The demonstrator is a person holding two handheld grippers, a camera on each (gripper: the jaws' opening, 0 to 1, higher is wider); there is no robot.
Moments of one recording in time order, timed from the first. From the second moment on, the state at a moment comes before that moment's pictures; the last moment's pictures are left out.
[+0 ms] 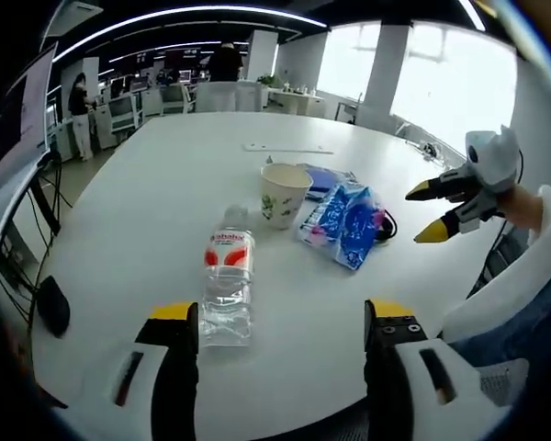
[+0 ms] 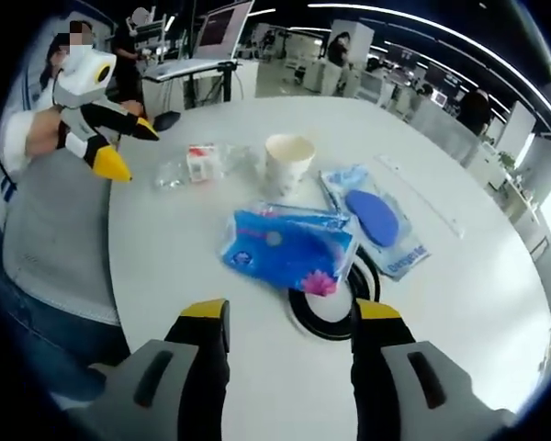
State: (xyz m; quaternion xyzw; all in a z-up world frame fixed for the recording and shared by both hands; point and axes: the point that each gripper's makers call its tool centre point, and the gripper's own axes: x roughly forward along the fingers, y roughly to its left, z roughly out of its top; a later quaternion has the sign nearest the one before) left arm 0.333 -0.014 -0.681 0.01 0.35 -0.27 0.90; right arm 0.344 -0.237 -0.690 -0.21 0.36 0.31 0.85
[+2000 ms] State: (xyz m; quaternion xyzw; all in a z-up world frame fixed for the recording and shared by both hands) left arm 0.415 -0.012 -0.763 0.07 0.48 -0.20 0.85; right arm 0.313 -0.244 -0.701 -0.03 0.38 0.29 0.88
